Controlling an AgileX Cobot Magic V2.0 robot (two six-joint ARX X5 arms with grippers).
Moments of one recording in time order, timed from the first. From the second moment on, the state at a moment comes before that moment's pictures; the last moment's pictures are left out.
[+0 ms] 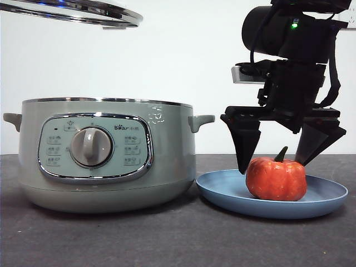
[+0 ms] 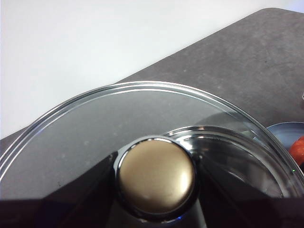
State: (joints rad) left arm -0.44 0.95 1.06 -0.42 -0.02 0.20; right arm 0.50 1.63 1.04 -0.55 0.10 0.13
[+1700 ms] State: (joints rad) left arm -0.46 1.38 1.07 -0.30 0.09 0.07; right arm 0.51 0.97 1.04 -0.61 0.16 0.14
